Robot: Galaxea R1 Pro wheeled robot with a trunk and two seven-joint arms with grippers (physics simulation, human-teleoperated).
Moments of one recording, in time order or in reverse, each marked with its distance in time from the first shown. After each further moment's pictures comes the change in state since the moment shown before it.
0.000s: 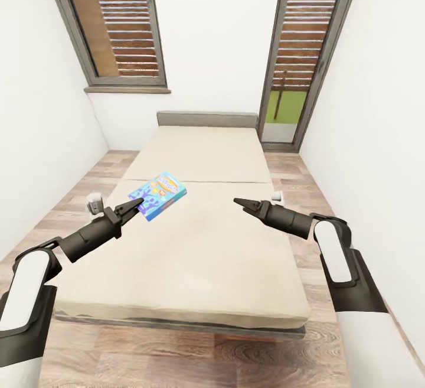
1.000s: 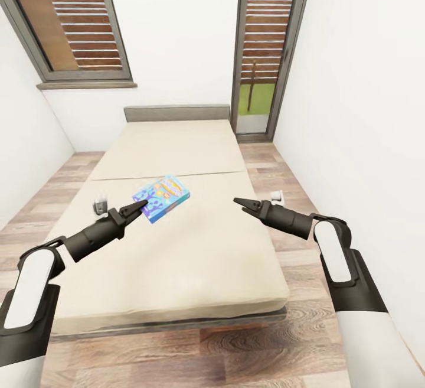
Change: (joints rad) left arm -0.004 -0.002 -0.024 0.002 -0.045 0.000 -0.004; right arm -0.001 -0.001 -0.002 0.009 0.001 0.000 0.034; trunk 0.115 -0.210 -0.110
